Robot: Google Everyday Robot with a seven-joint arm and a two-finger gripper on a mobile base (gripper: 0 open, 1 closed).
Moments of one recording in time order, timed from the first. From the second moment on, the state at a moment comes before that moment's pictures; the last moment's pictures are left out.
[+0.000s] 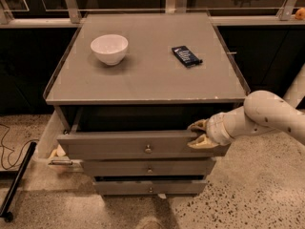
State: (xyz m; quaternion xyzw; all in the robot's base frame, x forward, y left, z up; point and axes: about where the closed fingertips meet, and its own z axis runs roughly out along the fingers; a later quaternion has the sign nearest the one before) arm 0.553 -0.173 0.643 -0.66 0.67 0.12 0.32
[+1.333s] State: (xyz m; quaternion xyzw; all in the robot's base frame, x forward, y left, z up) arm 0.535 -0.172 0.641 -0.65 0.67 0.12 0.32
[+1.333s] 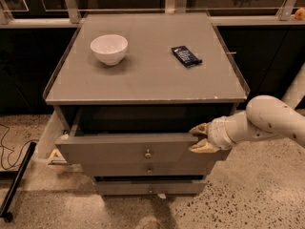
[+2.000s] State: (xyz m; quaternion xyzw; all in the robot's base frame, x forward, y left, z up) arm 0.505 -0.175 0.642 -0.67 0.66 0.16 0.30
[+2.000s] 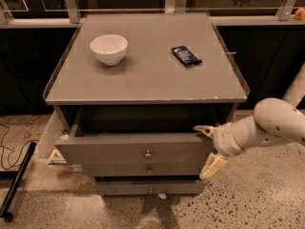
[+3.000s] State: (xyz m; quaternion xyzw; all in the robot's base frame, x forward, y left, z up) arm 0.393 -0.201 0.670 -0.67 0.65 0.15 0.31
